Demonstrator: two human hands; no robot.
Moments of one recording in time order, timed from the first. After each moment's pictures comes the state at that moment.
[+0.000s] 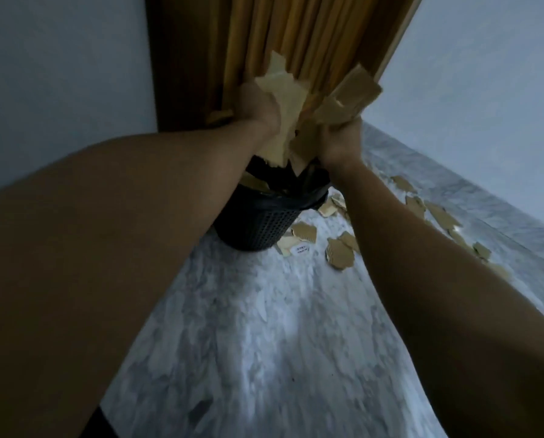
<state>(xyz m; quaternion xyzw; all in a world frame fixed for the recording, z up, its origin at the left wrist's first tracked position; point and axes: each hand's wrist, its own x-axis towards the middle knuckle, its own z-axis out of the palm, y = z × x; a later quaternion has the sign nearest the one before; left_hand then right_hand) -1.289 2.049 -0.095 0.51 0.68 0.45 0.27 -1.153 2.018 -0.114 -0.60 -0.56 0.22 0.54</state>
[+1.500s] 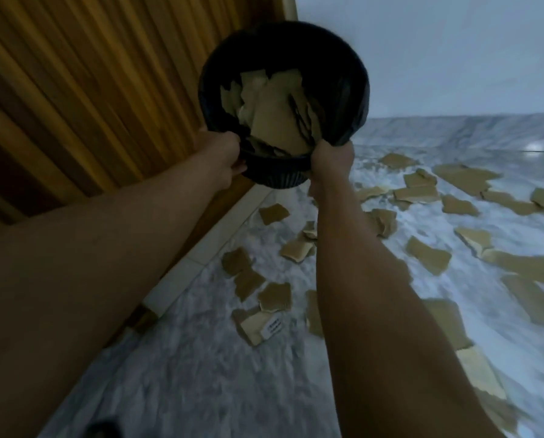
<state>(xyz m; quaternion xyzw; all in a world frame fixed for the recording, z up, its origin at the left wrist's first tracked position) -1.035 2.190 -0.081 0.47 0.62 0.46 0.43 -0.887 2.176 -0.155 -0.47 -0.20 0.42 0.75</state>
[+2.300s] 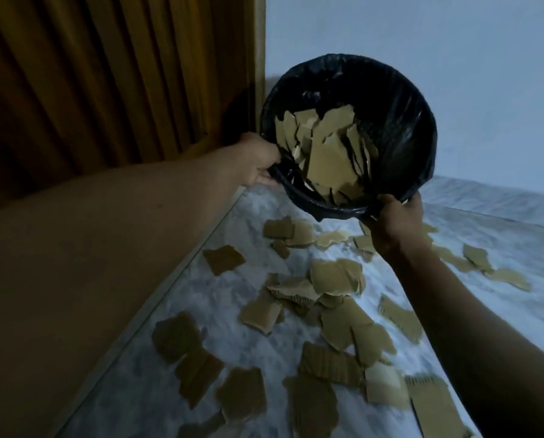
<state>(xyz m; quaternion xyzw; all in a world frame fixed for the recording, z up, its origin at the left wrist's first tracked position) -0.967 2.396 -0.111 0.59 0.50 0.26 0.58 -0.789 2.251 -0.197 -0.52 -0.15 0.30 0.79</state>
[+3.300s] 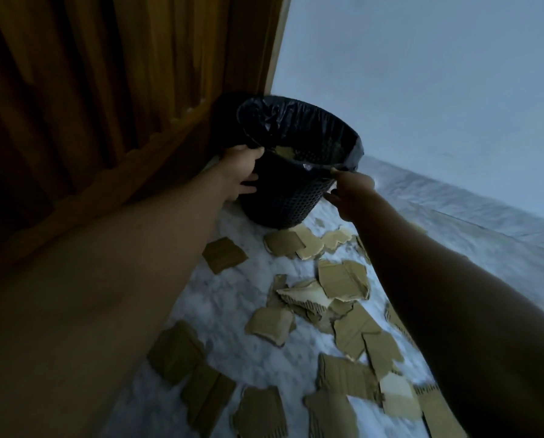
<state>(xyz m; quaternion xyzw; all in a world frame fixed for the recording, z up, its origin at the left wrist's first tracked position) -1.023 2.529 -0.220 0.50 0.45 0.27 0.69 -0.849 2.414 -0.204 -0.70 -0.10 0.34 0.62</state>
